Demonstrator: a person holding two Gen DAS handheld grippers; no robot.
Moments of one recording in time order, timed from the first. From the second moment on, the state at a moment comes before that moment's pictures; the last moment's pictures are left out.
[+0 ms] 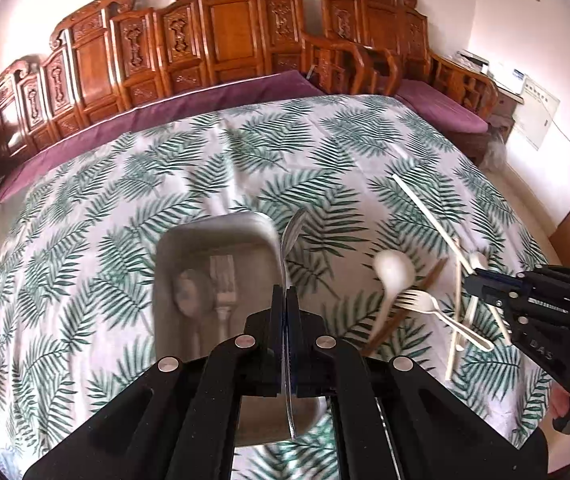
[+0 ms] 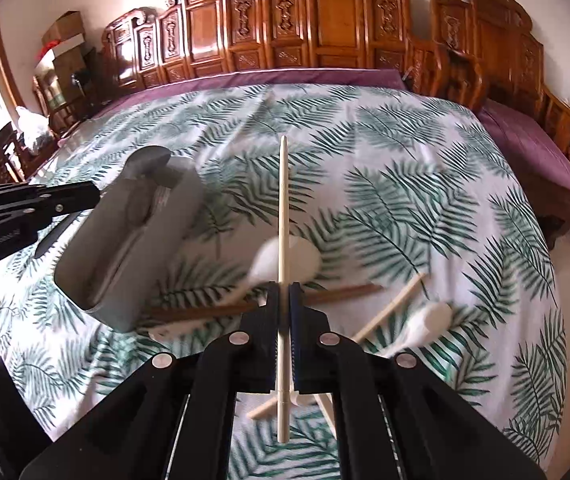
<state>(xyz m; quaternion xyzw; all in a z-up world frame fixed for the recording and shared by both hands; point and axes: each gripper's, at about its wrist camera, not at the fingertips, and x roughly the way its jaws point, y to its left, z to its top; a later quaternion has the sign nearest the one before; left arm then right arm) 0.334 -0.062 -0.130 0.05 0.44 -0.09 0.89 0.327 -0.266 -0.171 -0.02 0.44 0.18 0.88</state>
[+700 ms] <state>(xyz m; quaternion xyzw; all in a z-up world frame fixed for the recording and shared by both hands) 0.353 -0.008 -0.157 0.02 0.45 -0.07 0.89 0.331 -0.166 -0.169 -0.06 0.45 0.24 0.86</state>
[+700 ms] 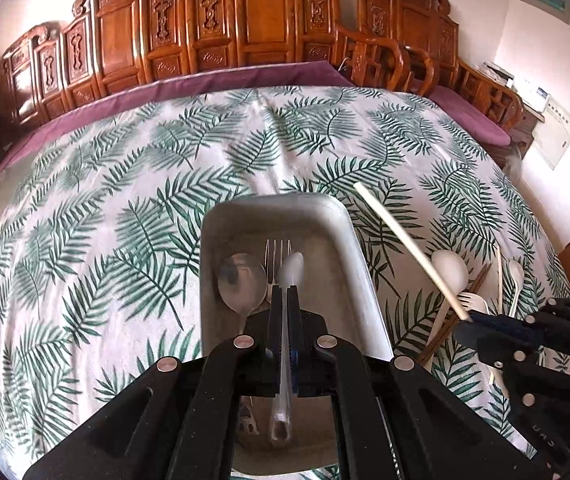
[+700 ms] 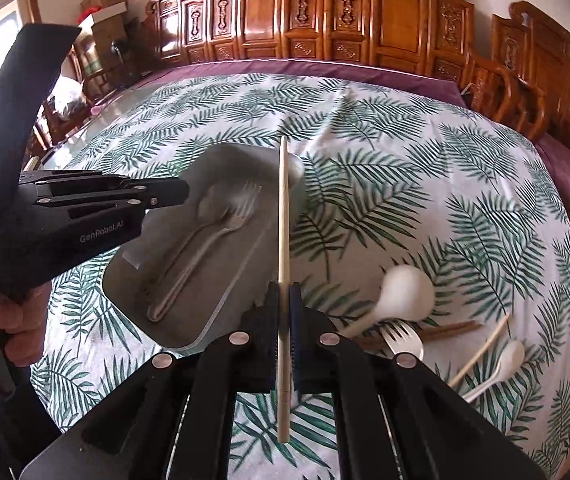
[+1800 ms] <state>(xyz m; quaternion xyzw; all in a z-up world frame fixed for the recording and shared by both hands) 0.285 0.107 -0.120 0.01 0.38 0.00 0.92 0.367 -0.080 -0.180 -0.01 0.48 0.26 0.84</state>
